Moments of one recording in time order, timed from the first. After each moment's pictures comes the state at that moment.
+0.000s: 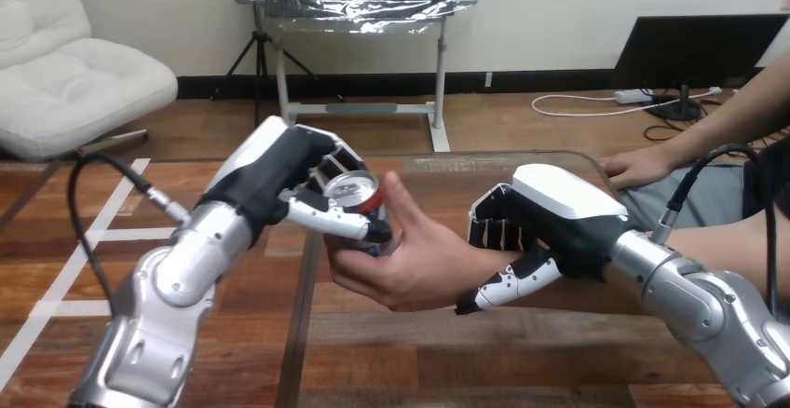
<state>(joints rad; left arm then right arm) -0.37 0.37 -0.18 0.06 0.31 0.24 -0.29 -0.43 -0.54 0.30 0.46 -0.51 -0.40 0.28</state>
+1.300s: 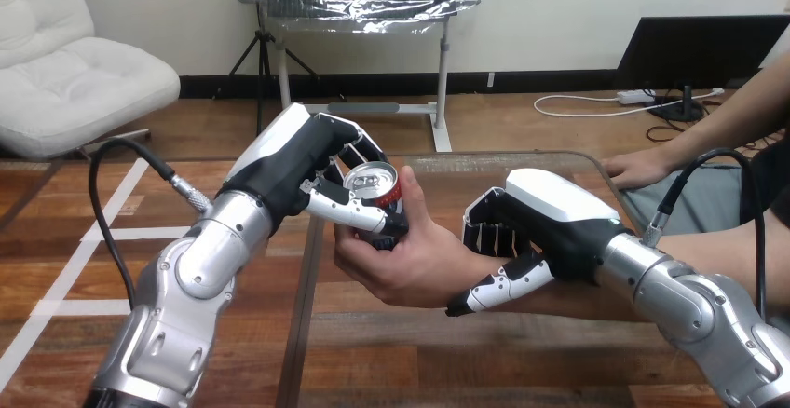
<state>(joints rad) -0.40 0.32 -0.20 0.12 0.35 0.17 -0.28 -0.42 -0.52 0.30 0.46 -0.51 -0.37 0.28</state>
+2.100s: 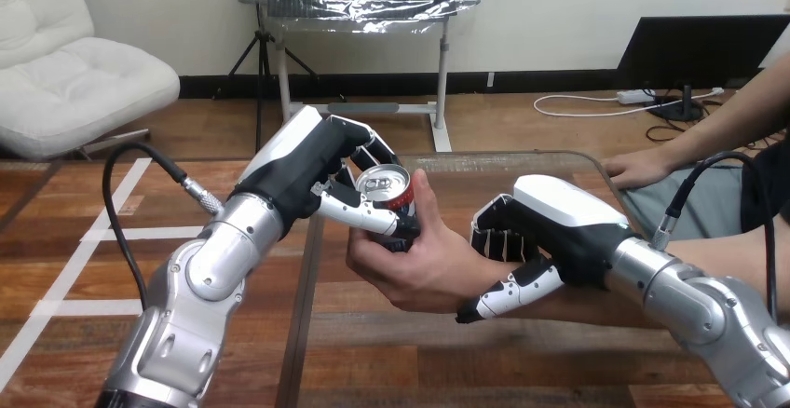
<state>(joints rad) -0.40 0.31 -0.20 0.13 0.35 0.17 -0.28 -0.40 -0.55 0.29 0.43 -0.50 -0.36 0.33</state>
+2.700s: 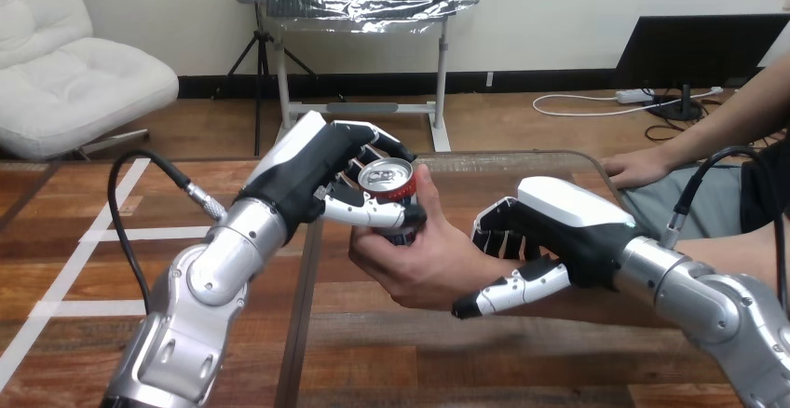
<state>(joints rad) -0.38 0.30 -0.20 0.10 0.31 0.17 -0.29 -0.38 -0.58 0.28 0.35 -0.47 -0.34 0.38</state>
